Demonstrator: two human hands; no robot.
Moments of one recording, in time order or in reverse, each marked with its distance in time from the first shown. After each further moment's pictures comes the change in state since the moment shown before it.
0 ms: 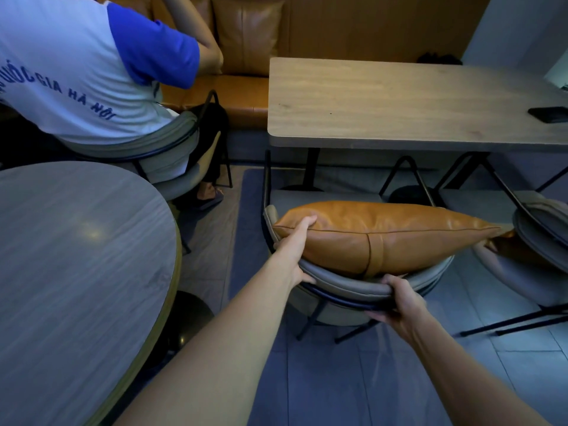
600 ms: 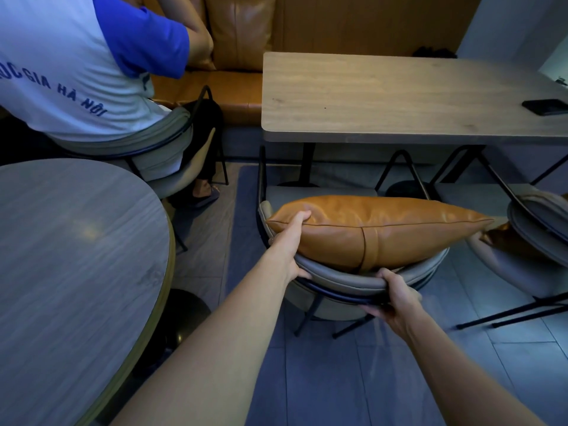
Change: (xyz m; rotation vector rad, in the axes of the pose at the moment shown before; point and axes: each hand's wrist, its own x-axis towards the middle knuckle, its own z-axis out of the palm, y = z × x) left_hand 0.003 0.000 0.000 0.007 0.021 0.011; right_hand 0.004 0.005 0.000 -0.008 0.005 -0.016
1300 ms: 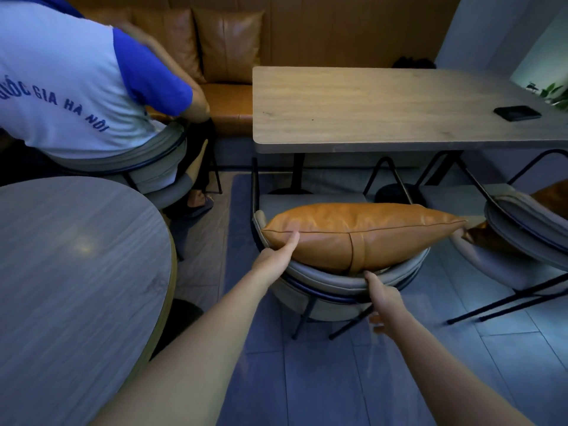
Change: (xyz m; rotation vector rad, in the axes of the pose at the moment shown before) left_hand -0.018 -0.008 -0.029 0.659 0.092 0.099; right_hand -0.025 0.000 -0.007 -0.542 0.077 -0.052
